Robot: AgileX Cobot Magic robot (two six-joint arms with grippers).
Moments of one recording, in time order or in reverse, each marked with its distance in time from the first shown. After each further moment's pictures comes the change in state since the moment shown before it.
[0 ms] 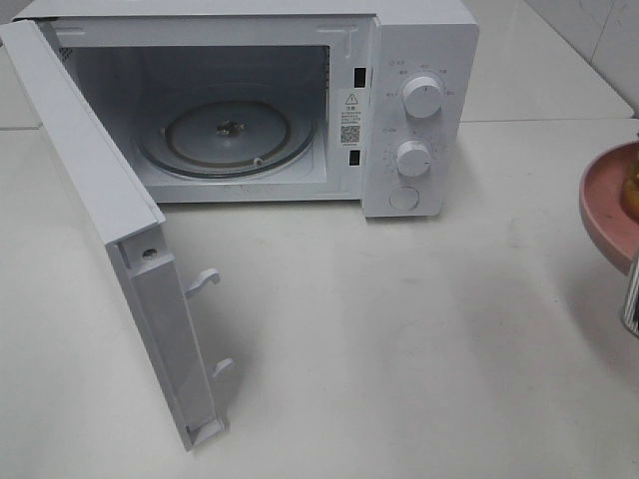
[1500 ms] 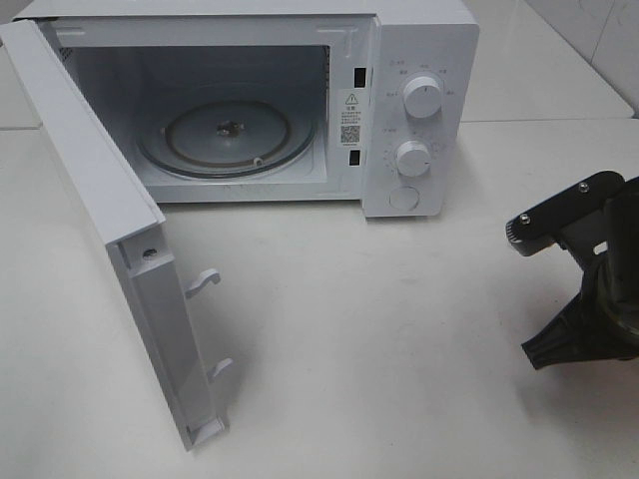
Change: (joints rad) left arm 0.000 0.000 0.000 0.000 0.000 0.000; right arm -0.017 0.647 -0.123 -0.194 0.017 1.142
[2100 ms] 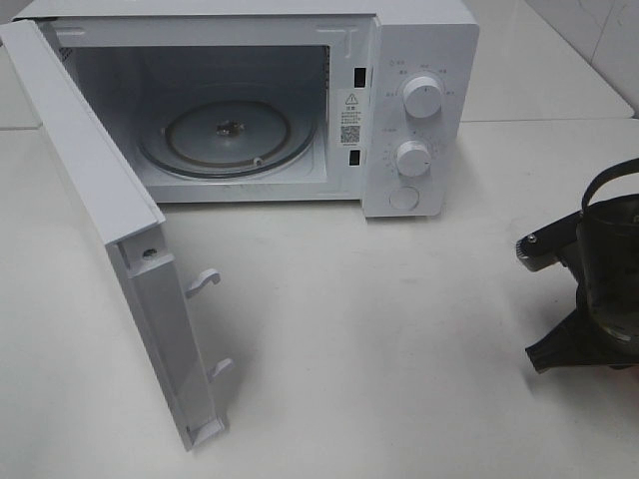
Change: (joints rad) left arm 0.000 0.000 0.000 0.000 0.000 0.000; right arm -0.173 0.206 -0.002 -0.135 -0.140 0.127
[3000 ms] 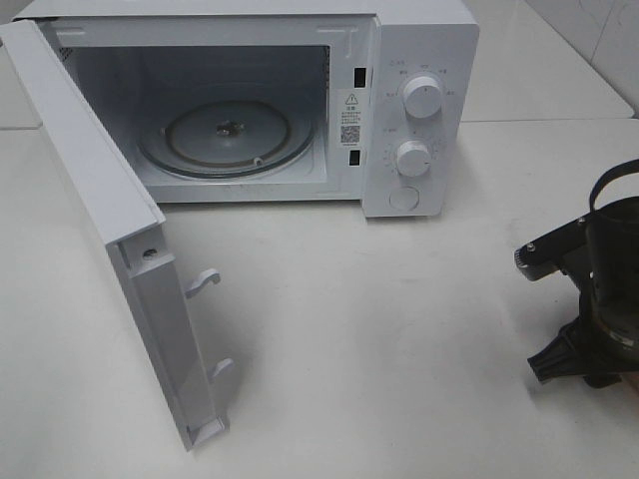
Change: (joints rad) left arm 0.000 0.000 0.000 0.000 0.000 0.000; right arm -0.007 -0.020 0.014 0.053 -0.031 -0.090
